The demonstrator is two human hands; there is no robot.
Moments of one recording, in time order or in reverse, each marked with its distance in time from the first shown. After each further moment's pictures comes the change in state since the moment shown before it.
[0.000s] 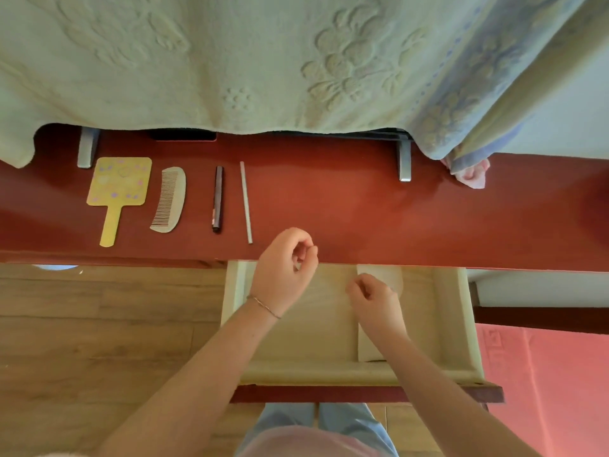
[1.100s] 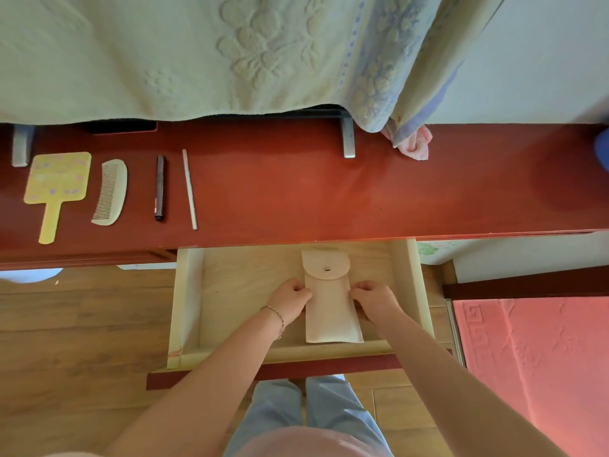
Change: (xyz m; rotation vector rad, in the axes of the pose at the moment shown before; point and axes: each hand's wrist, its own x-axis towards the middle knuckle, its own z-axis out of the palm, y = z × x) left_hand -0.052 -0.005 0.112 -0.186 -0.580 -0.795; right_hand 0.020 0.097 -0.046 0.256 -0.133 0.451
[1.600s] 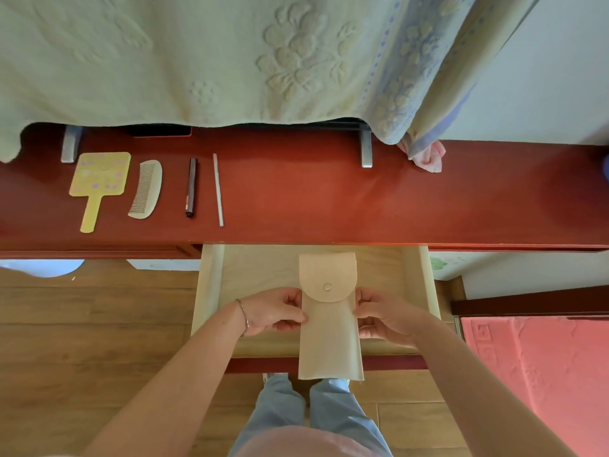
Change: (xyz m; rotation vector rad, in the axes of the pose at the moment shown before) left_hand -0.043 -0.009 -0.064 -0.076 -0.445 0.058; right_hand -0.042 -0.018 -0.013 0.187 -0.696 -0.069
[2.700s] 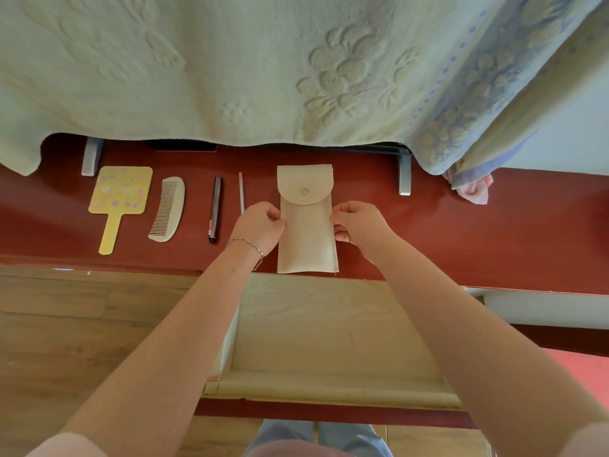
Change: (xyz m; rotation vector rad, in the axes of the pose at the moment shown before) left_hand 0.009 0.096 -0.114 0.305 0.930 0.159; right_hand 0.108 -0.167 0.055 -0.220 0.485 -0.263
